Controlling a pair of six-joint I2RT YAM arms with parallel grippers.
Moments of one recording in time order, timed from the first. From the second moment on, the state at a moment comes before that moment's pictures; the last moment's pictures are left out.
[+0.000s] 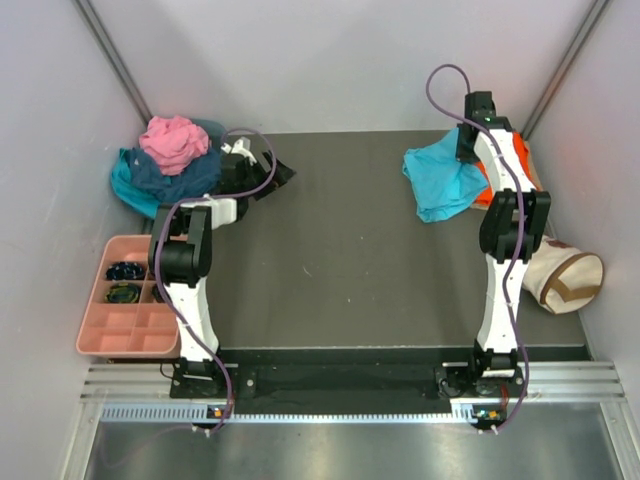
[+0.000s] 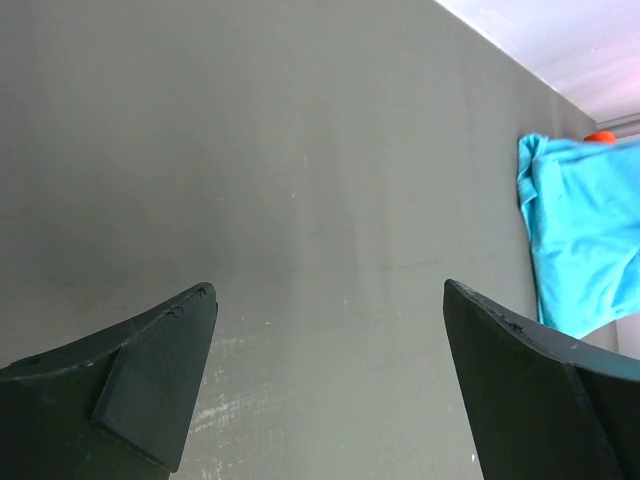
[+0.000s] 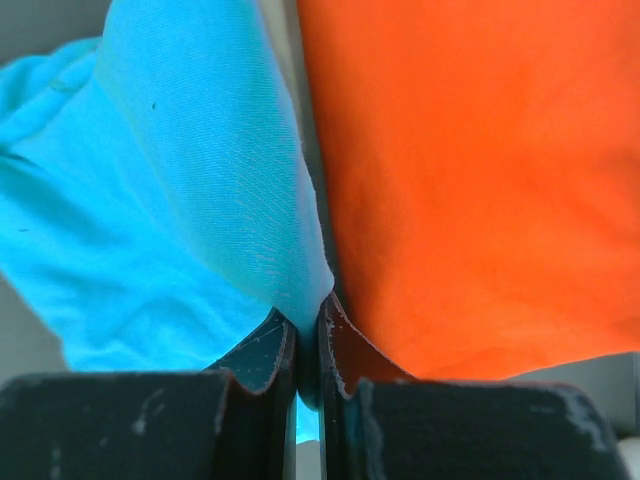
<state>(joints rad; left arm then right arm) -0.10 2.06 1.27 0.41 0.36 -0.69 0.00 2.32 2.21 -0.82 0.24 0.09</state>
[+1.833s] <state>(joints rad) -0.10 2.07 1.22 0.42 0.38 -0.69 -0.17 2.17 2.29 -0.74 0.18 0.08</state>
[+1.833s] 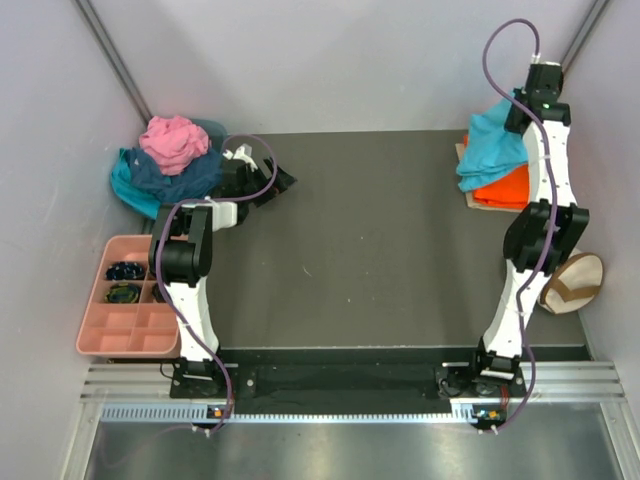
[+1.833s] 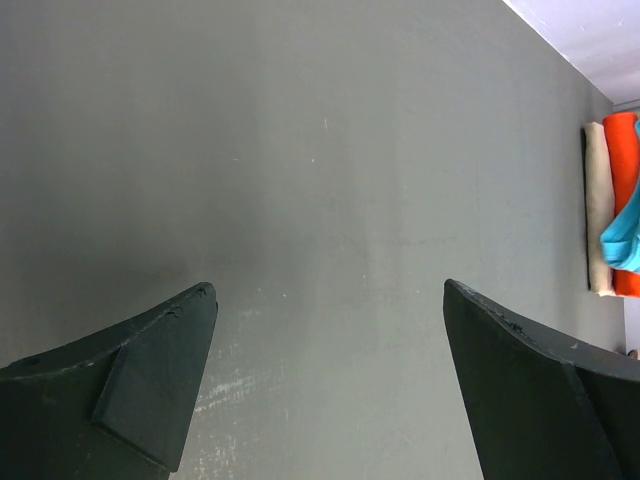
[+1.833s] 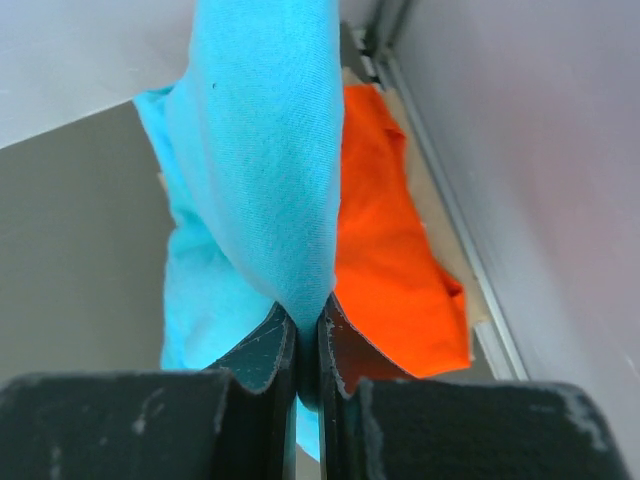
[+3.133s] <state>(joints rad) -0.10 2.09 1.22 0.40 0.36 -0.66 -0.27 2.05 1.85 -0.56 0.18 0.16</state>
